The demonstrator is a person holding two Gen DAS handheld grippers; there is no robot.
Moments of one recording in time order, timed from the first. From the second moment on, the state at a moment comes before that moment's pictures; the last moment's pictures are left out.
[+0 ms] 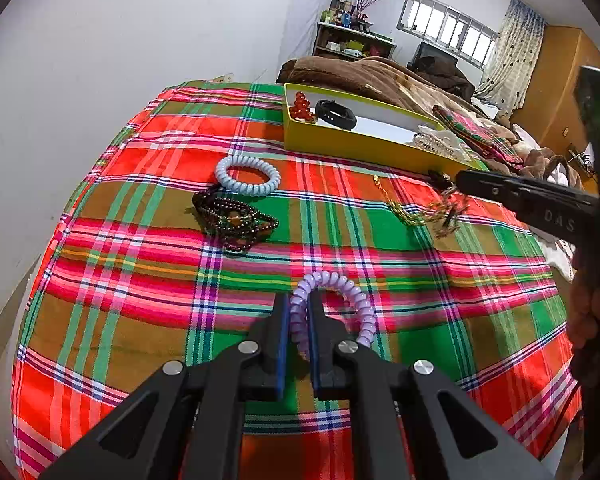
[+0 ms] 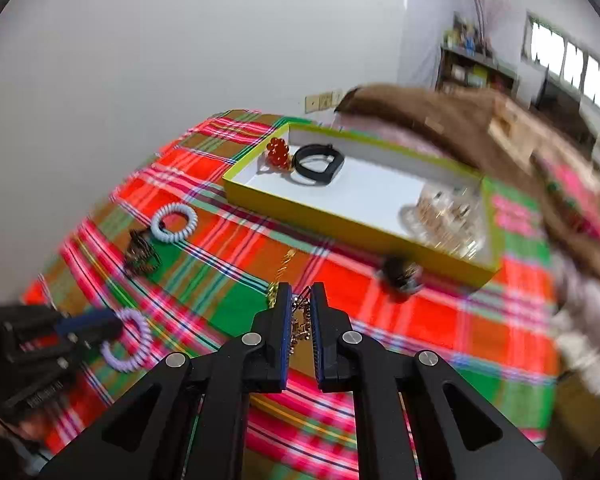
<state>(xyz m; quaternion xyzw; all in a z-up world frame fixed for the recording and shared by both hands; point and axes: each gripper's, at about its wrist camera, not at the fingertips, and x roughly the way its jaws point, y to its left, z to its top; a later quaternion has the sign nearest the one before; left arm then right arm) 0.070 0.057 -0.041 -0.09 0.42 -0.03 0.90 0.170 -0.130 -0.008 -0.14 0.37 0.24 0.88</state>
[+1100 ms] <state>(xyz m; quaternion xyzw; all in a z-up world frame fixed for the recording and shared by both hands) 0.071 0.042 0.017 -0.09 0.37 -0.05 0.92 0.146 -0.215 0.038 0.00 0.33 0.25 0.91</state>
